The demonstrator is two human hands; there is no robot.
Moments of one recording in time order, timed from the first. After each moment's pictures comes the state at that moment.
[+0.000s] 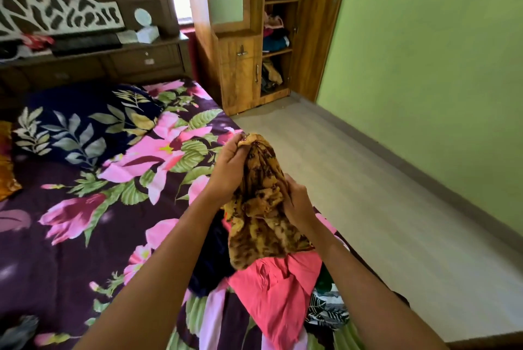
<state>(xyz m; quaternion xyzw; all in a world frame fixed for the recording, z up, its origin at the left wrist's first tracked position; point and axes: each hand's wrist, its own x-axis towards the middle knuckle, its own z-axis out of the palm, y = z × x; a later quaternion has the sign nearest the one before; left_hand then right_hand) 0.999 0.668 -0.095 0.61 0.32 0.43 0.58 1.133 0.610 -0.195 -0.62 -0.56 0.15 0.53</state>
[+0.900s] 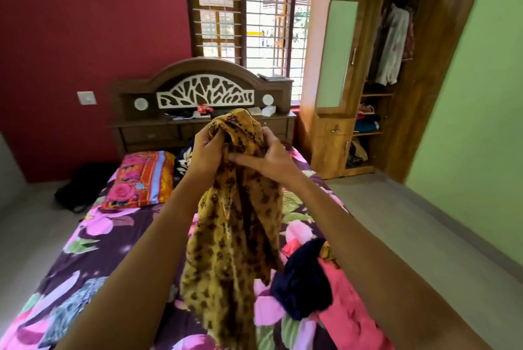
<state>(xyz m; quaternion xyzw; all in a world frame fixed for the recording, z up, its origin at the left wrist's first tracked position) 0.653 0.563 0.062 0.56 0.36 0.64 0.38 0.800 0.571 0.050 -0.44 -0.70 0.35 0.44</state>
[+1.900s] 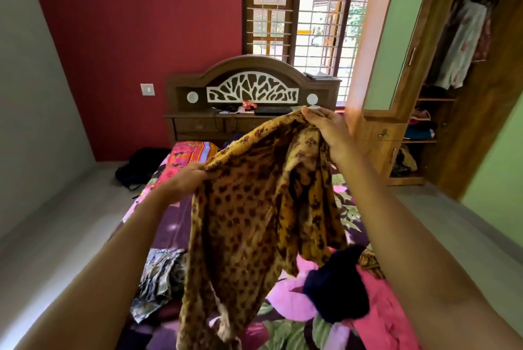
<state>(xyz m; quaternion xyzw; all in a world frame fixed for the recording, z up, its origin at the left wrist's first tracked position) 0.503 0.540 0.009 0.61 0.58 0.39 0.37 0.779 0.602 0.078 -0.40 -0.55 0.45 0.58</state>
